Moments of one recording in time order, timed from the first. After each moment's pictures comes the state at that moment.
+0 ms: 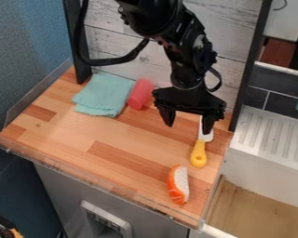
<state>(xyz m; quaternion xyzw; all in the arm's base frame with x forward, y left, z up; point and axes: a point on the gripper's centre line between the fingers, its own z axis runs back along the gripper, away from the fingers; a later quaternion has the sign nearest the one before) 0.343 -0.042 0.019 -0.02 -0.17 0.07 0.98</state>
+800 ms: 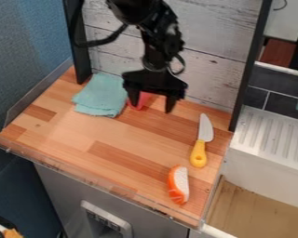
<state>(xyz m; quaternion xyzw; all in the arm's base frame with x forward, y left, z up) 0.372 0.045 0.006 0.07 -0.15 0.15 0.98</state>
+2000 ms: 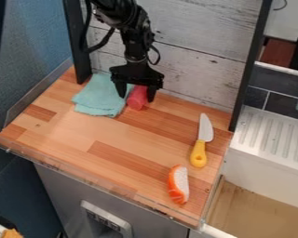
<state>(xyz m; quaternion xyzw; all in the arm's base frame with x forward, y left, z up) 0.426 0.103 -0.048 0.05 -0.11 0.15 0.98</state>
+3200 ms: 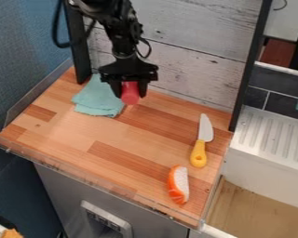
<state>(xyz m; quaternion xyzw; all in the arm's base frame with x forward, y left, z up) 0.388 0.098 -0.001 0.01 -0.16 0.24 0.96</state>
